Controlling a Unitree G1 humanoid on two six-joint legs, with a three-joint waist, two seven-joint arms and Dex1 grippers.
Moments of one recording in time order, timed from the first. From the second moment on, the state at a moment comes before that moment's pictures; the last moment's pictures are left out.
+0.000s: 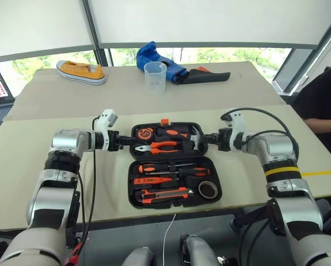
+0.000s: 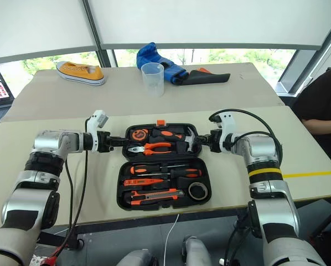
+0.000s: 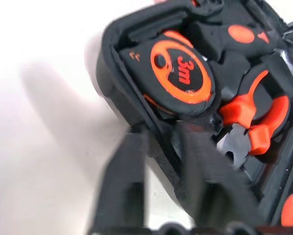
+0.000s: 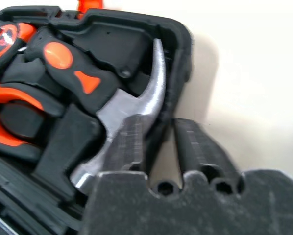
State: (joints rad) left arm -0.96 0.56 -0.03 0.72 -0.28 0.85 -0.99; right arm -0.89 -0.48 -0.01 0.53 0.30 0.84 0.72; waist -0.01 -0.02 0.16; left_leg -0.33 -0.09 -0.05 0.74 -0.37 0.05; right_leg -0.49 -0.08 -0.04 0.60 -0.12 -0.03
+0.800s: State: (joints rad) left arm -0.79 0.50 0.09 0.39 -0.28 0.44 -0.96; right arm -0.70 -0.46 -0.07 0.30 0.15 0.27 0.56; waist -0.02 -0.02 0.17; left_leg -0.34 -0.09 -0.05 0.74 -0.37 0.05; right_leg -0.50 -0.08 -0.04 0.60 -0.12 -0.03
